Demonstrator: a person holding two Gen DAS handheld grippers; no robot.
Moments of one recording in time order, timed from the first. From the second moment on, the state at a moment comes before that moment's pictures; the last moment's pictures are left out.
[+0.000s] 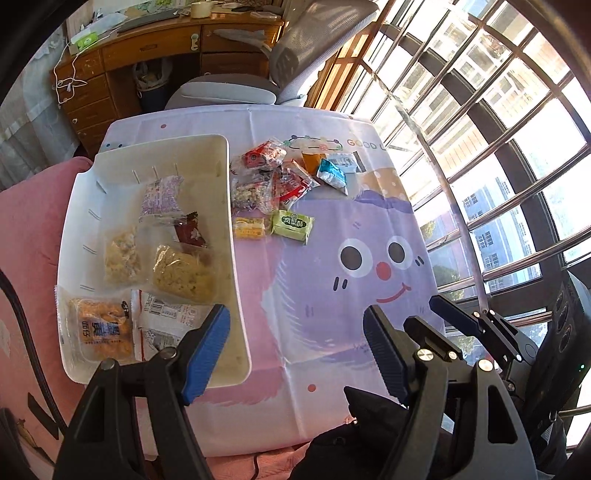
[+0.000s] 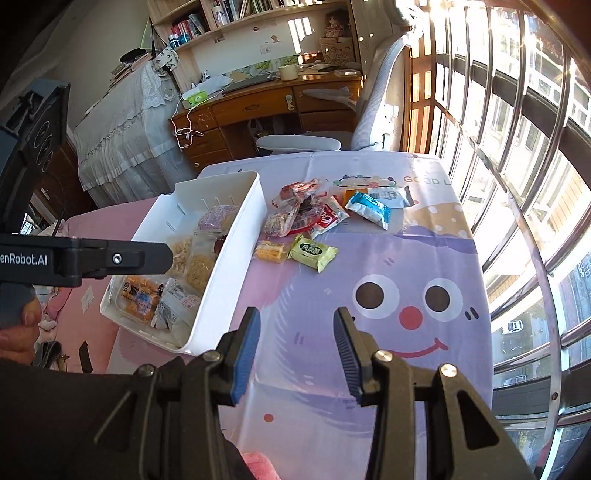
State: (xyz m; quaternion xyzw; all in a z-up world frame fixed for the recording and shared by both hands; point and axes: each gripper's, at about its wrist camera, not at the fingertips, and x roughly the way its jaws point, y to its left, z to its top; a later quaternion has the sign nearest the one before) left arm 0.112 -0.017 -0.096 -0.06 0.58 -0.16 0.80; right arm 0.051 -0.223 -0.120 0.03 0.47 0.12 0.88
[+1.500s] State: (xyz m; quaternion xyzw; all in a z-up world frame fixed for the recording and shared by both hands) left arm 0.225 -0.098 -0.231 -0.24 0.60 0.11 0.75; right arm 0.216 -0.305 -0.189 -0.12 0.42 0.19 0.88
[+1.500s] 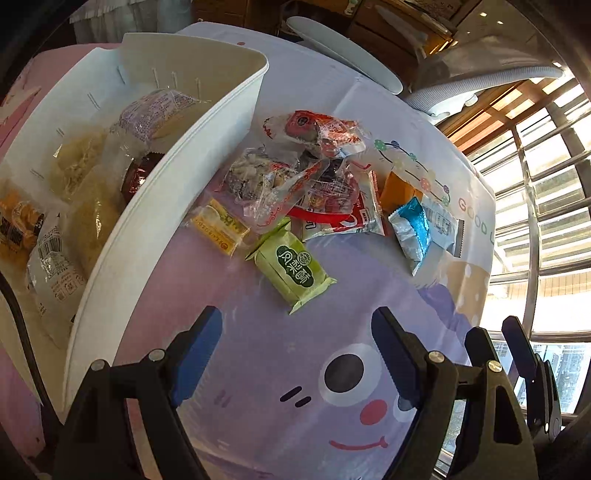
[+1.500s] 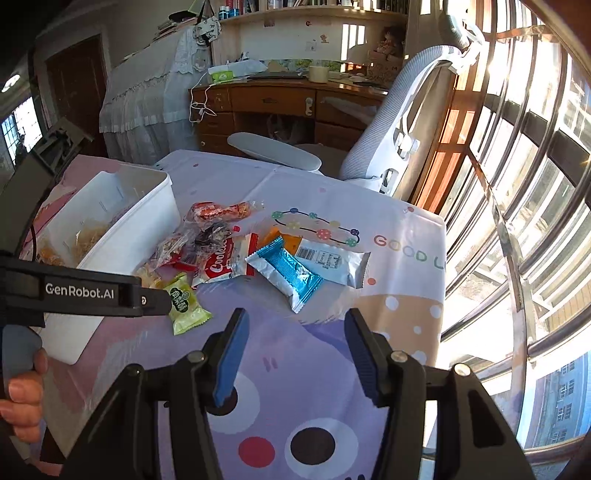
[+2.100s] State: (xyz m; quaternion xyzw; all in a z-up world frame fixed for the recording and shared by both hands) left arm 0.260 -0.095 -0.289 -0.25 0.62 0.15 0.73; right arm 0.279 -0.269 -0.248 -0.19 0.40 0.25 0.86
